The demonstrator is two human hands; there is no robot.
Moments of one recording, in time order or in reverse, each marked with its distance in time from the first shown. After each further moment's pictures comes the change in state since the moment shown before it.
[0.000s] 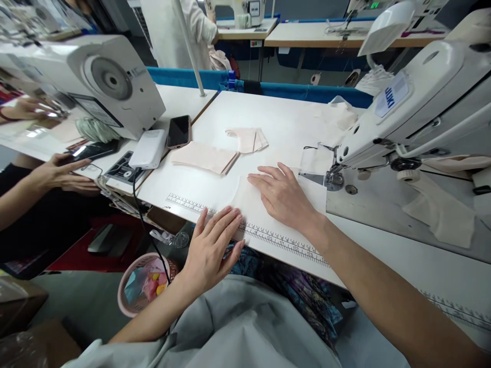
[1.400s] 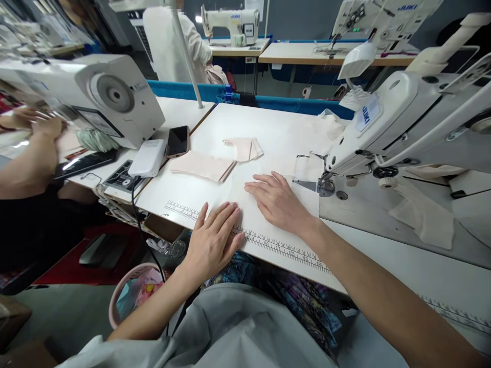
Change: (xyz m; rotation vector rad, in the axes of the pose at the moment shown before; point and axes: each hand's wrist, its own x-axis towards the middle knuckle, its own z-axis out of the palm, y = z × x) left_hand 0.023 -0.011 0.004 0.093 -0.022 0.015; right_hand 0.000 0.005 -0.001 0.050 -0.007 -0.052
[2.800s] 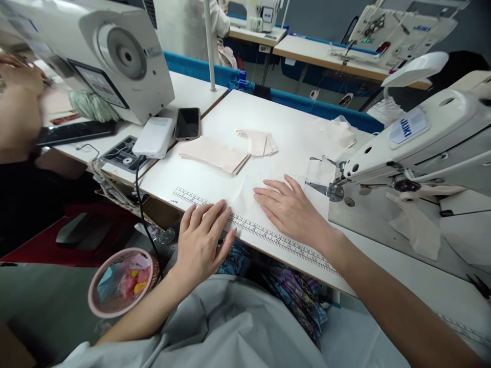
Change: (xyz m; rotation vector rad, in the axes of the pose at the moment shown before) left_hand -0.033 -0.011 -0.010 0.011 0.142 -0.208; right_hand -0.002 -0.025 -0.013 -0.174 -0.136 -0.102
